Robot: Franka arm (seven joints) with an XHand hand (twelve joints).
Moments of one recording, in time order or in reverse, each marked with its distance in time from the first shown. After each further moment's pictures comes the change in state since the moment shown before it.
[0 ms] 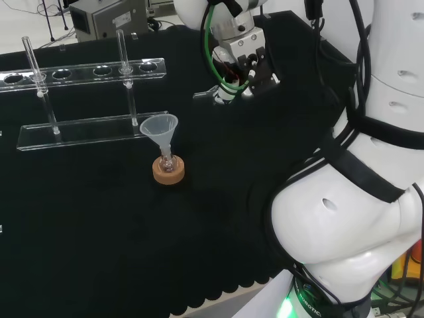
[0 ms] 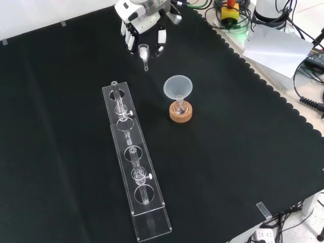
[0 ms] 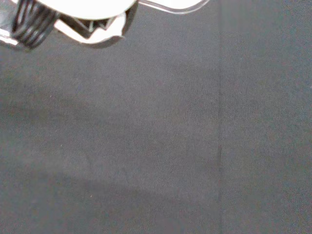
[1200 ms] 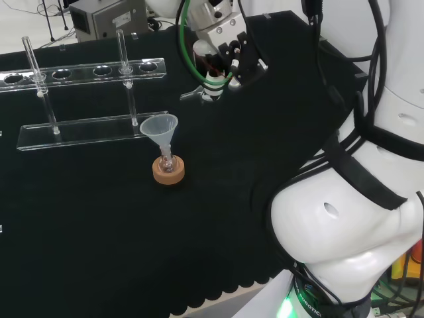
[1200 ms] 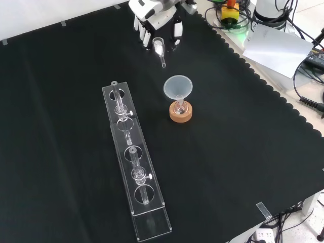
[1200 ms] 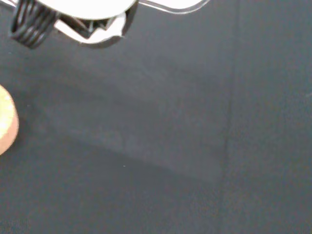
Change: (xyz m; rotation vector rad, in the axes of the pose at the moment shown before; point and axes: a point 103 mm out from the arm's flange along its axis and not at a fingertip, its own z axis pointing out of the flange) arm 0.041 -0.042 -0.049 0.059 -0.119 -0.065
